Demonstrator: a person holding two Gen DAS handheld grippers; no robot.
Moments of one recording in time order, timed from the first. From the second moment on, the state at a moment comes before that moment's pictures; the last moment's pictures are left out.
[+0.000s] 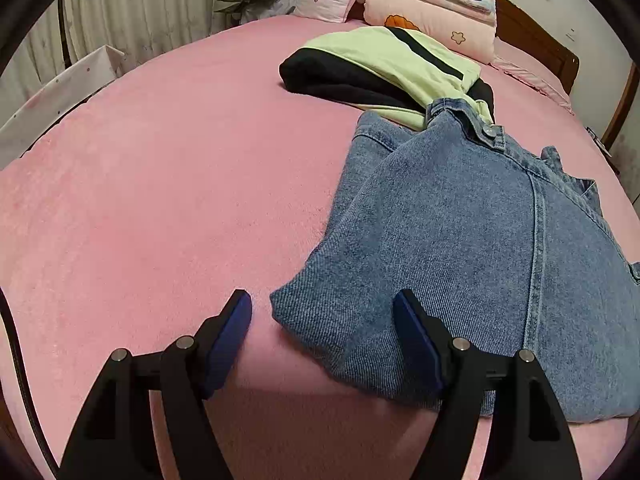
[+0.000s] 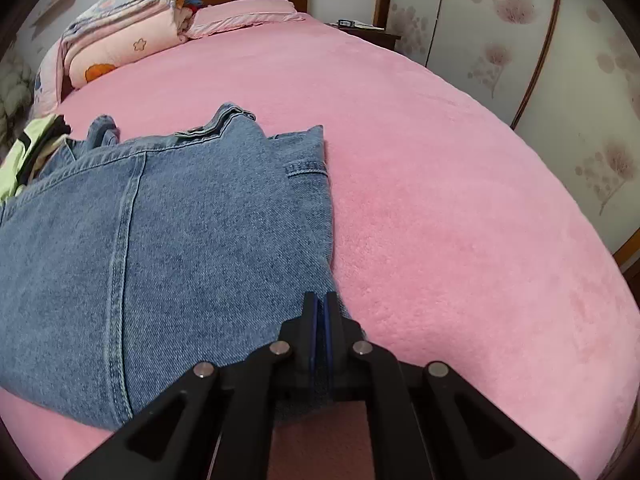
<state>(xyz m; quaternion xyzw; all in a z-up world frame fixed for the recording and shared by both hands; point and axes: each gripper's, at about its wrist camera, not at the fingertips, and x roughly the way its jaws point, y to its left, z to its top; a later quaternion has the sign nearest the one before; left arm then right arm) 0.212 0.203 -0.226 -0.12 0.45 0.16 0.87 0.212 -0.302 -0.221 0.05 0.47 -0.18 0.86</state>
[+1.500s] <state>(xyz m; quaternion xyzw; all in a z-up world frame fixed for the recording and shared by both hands) 0.127 0.081 -0.093 -0.11 0.39 -0.03 0.91 0.131 -0.106 -0.075 0.06 0.36 0.01 0.93</state>
